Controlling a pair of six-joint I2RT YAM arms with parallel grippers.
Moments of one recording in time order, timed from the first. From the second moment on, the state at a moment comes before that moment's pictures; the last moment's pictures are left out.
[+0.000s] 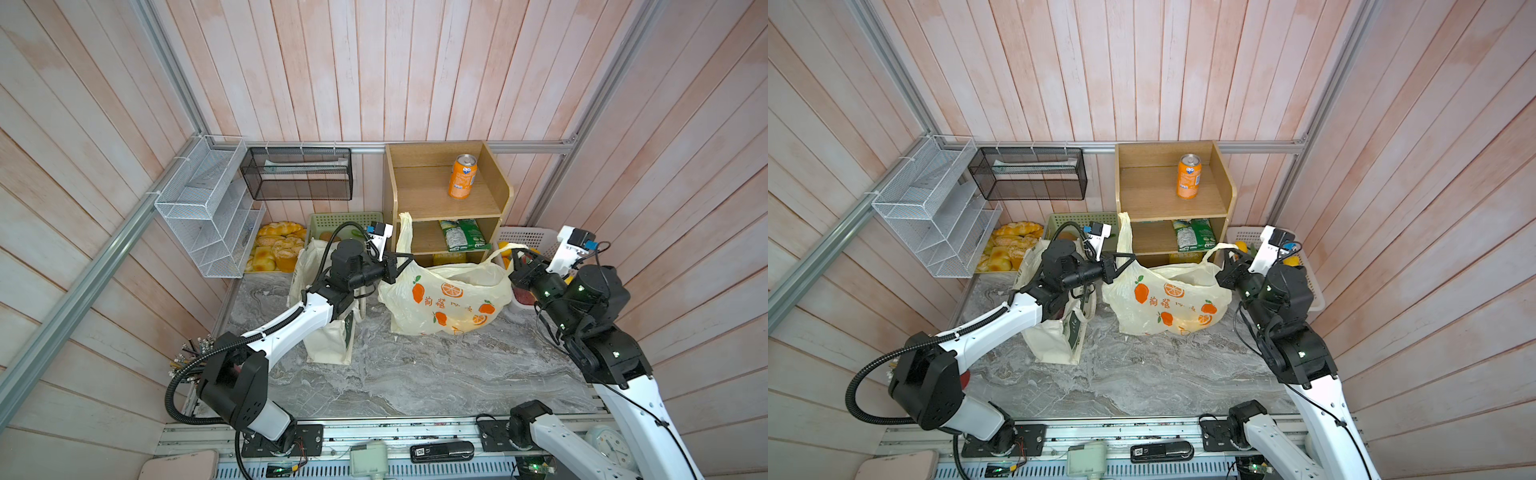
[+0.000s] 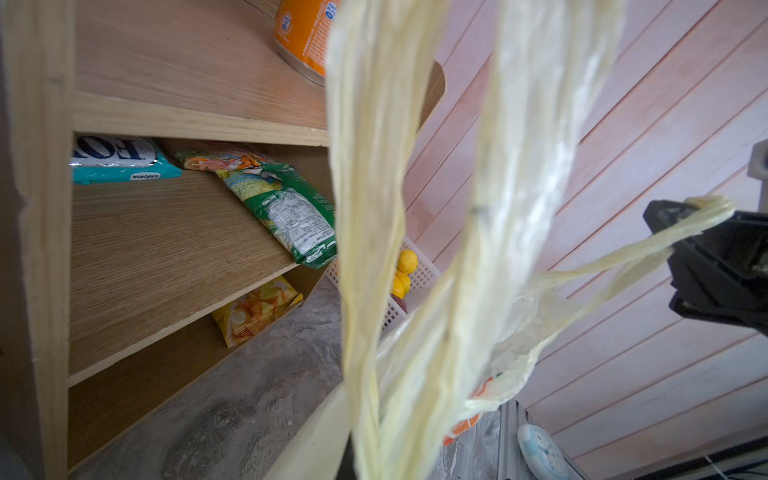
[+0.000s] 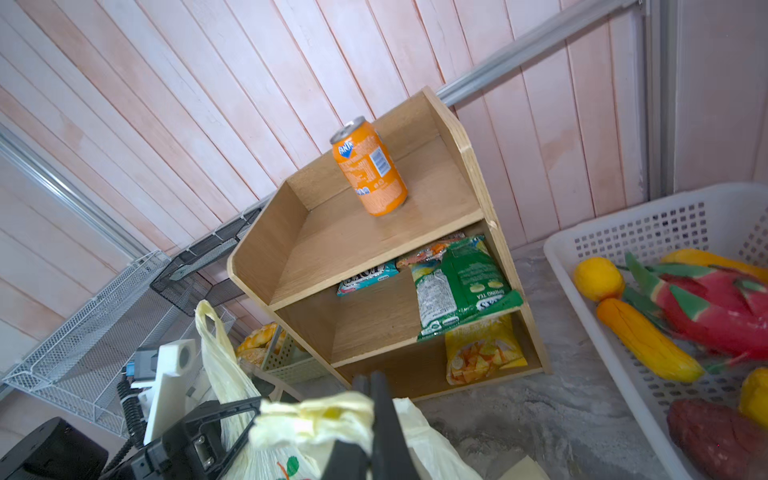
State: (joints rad) left arm -0.57 1.55 1.14 0.28 0.50 -0.50; right arm 0.33 0.79 1.08 -0.39 0.10 0.63
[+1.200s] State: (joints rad) left arm -0.51 1.78 1.25 0.17 0.73 -0.38; right arm 0.21 1.11 1.05 -0.33 -0.40 0.53
